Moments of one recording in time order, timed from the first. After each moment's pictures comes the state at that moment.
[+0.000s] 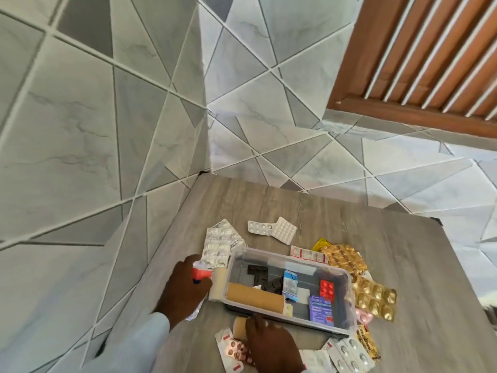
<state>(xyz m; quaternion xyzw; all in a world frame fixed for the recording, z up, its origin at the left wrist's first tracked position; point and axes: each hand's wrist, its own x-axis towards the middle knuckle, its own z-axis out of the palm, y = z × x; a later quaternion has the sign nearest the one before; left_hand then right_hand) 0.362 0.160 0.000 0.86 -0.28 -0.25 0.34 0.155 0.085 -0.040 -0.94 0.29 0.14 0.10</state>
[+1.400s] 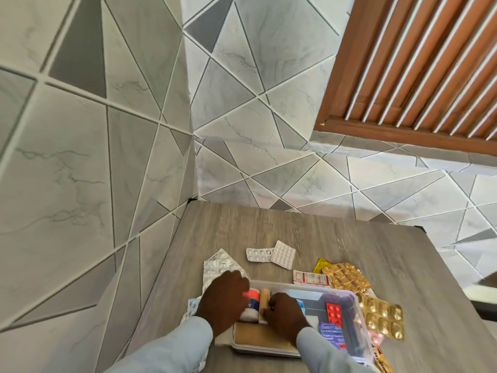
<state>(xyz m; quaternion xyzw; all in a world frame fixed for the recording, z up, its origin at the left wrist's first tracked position) 0.381 0.074 -0.003 0.75 -0.64 -0.09 0.16 0.226 -0.006 -0.023 -0.74 0.56 0.07 0.36</state>
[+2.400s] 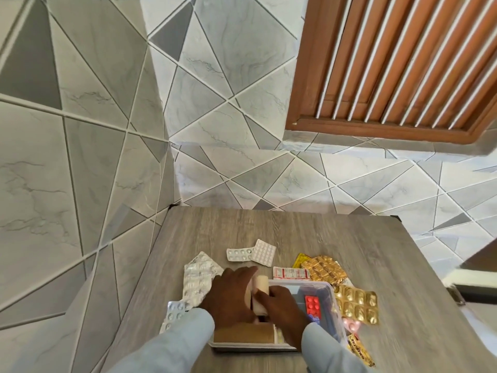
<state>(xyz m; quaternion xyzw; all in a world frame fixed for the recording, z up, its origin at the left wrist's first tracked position) 0.323 0.051 0.038 0.74 -0.63 -0.22 0.10 0.185 -0.009 0.003 -0.55 0.54 -0.12 0.62</state>
